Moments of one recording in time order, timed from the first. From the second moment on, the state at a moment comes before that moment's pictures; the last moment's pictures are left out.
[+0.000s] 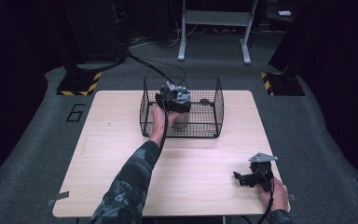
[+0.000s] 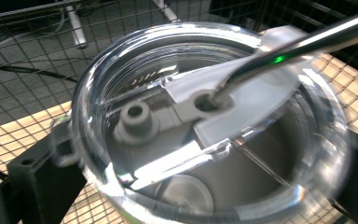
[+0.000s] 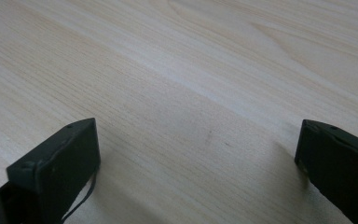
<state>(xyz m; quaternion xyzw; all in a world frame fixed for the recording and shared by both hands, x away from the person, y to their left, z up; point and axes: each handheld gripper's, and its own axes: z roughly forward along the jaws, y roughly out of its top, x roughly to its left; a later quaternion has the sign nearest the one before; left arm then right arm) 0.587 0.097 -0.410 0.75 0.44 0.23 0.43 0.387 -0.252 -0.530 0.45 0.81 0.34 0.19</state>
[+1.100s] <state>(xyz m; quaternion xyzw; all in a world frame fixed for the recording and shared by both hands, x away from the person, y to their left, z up) 0.494 0.162 -0.344 0.80 0.38 0.22 0.42 0.387 -0.253 -0.530 0.45 0.81 0.34 0.19</state>
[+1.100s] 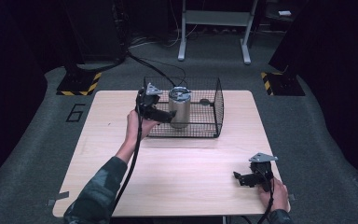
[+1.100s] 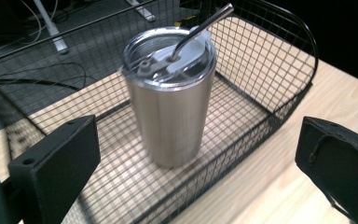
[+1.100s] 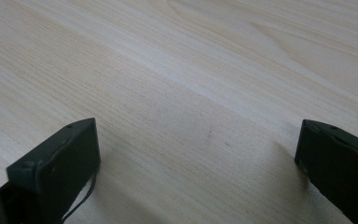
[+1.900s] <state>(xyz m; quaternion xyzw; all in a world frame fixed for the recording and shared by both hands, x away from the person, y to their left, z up) 0.394 0.291 -0.393 0.77 0.45 0.25 0.38 0.387 -0.252 -0.530 0.45 0.81 0.34 0.19</state>
